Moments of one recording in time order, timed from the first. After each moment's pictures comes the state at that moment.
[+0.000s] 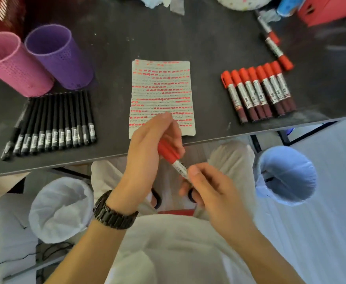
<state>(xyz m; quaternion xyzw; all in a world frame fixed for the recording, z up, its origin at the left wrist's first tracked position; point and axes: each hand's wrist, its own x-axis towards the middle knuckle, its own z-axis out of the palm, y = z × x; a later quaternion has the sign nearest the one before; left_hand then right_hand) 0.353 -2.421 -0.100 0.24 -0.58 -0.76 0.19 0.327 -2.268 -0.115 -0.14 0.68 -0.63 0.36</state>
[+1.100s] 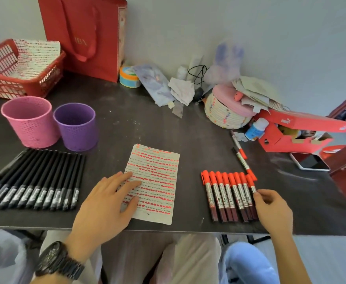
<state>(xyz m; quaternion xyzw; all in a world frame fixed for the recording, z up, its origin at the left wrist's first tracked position) 0.351 -2.503 -0.161 0.26 -0.93 -0.20 0.15 0.053 -2.215 -0.126 -0.06 0.95 -0.31 -0.01</state>
